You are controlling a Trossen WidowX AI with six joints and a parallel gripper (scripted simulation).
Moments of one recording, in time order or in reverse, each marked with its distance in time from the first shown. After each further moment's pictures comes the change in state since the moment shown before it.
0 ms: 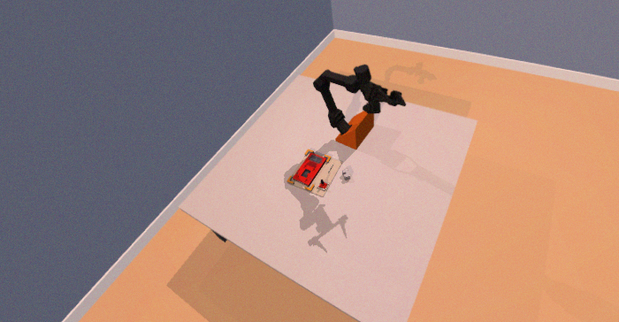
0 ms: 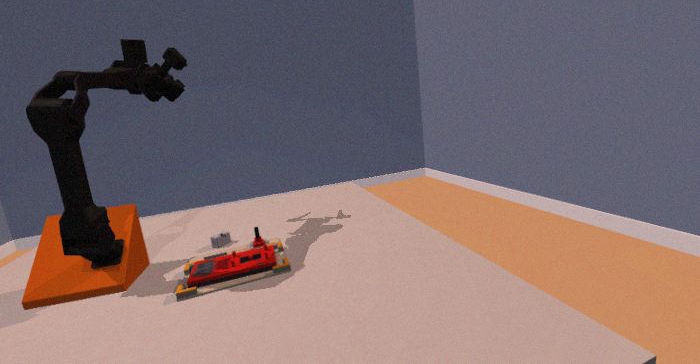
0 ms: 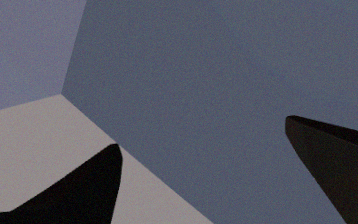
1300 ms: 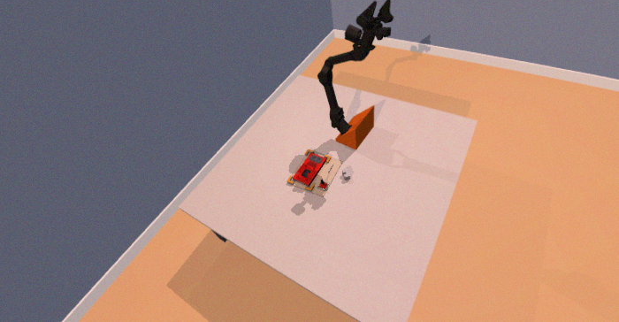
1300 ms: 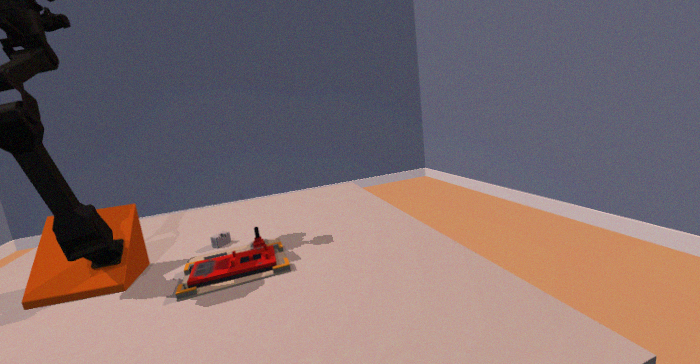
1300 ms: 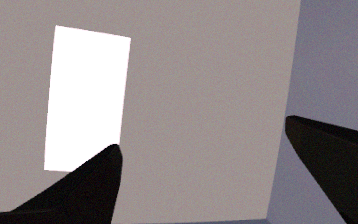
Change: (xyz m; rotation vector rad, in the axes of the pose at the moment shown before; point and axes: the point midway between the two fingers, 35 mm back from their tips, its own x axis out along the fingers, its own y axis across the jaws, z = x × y) arm -0.237 0.011 -0.314 0.469 1.215 0.075
